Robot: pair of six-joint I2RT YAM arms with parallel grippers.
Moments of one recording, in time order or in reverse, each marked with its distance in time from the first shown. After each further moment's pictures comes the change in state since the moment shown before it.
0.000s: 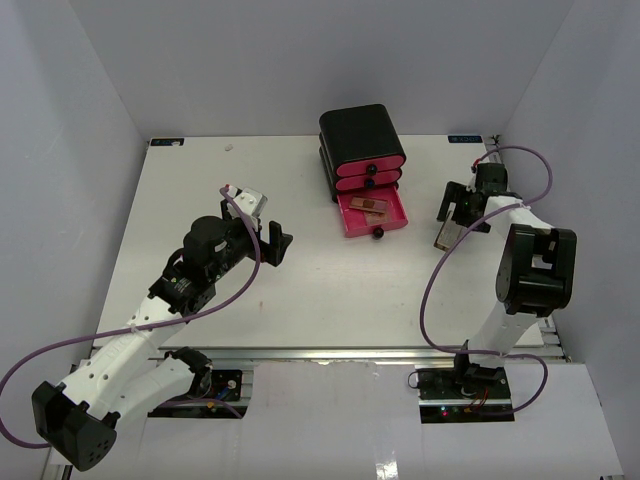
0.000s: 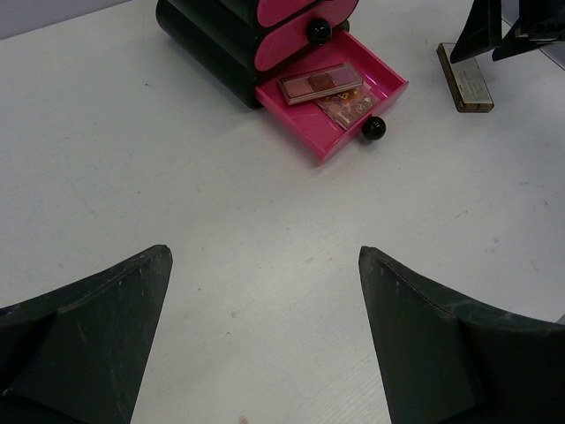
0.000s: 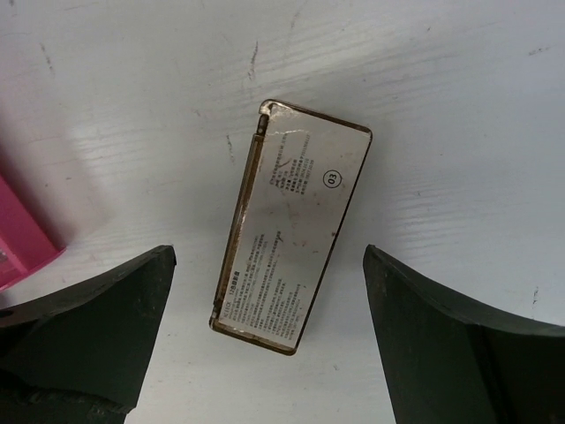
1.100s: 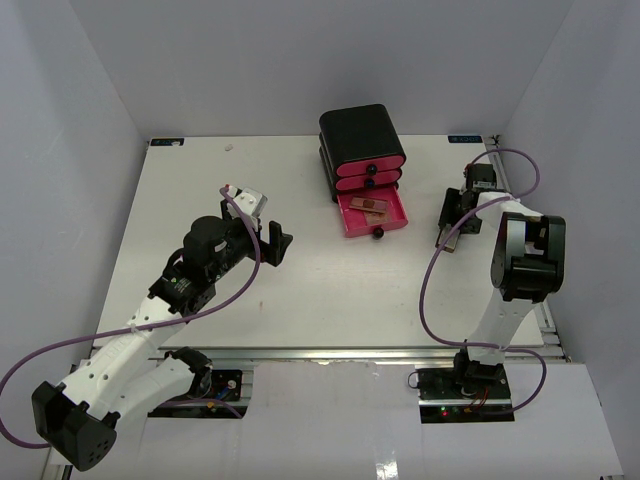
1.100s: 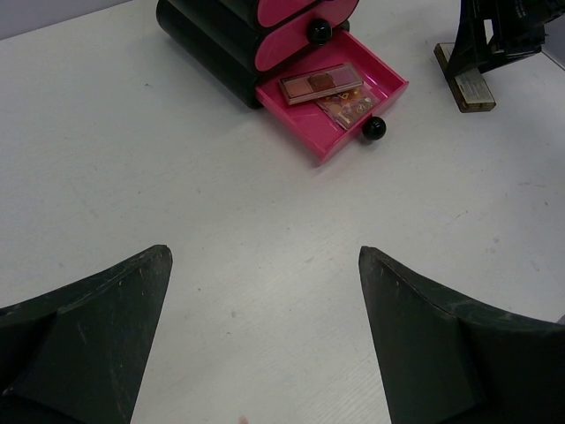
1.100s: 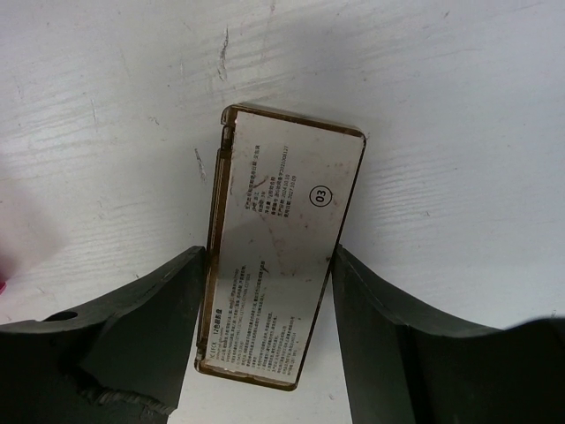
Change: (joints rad) left arm 0.000 0.000 0.000 0.000 -0.001 0.000; right arm 0.030 0.118 0.060 -0.035 0.073 -0.009
